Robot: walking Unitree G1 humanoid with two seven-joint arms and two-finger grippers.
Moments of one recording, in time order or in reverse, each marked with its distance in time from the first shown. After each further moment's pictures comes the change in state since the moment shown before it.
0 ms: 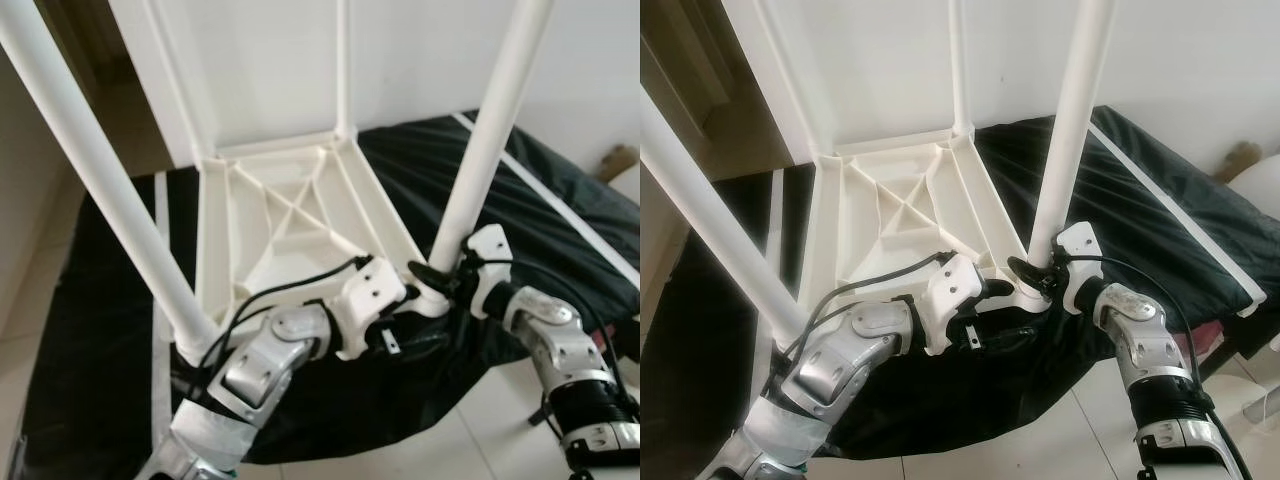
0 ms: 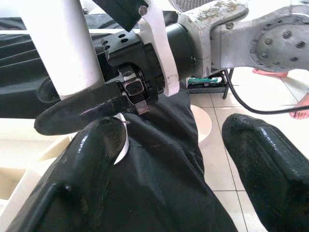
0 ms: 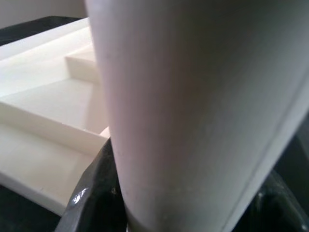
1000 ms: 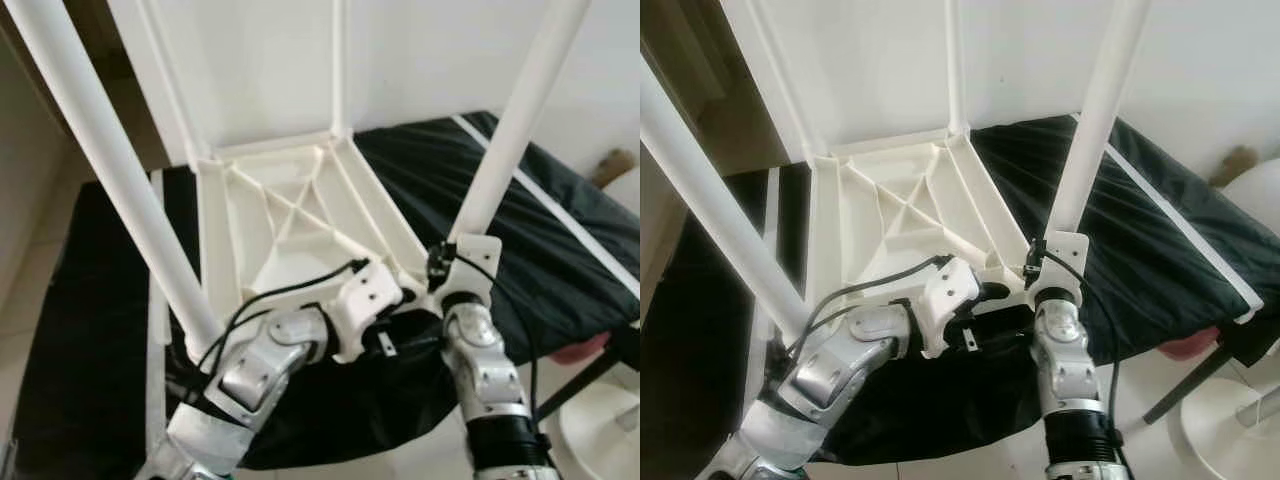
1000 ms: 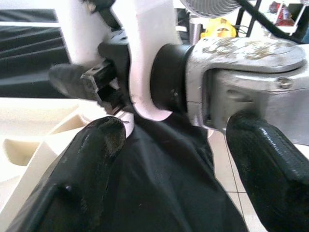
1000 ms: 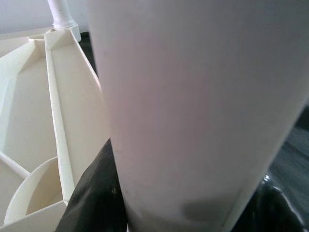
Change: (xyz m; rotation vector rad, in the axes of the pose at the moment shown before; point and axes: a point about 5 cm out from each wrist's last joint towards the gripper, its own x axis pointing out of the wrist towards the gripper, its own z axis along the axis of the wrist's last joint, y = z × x) left arm -0.005 0.000 -0.007 -0.018 0.016 0.014; right arm 0.012 0.048 0.001 0.227 -0.014 -0.804
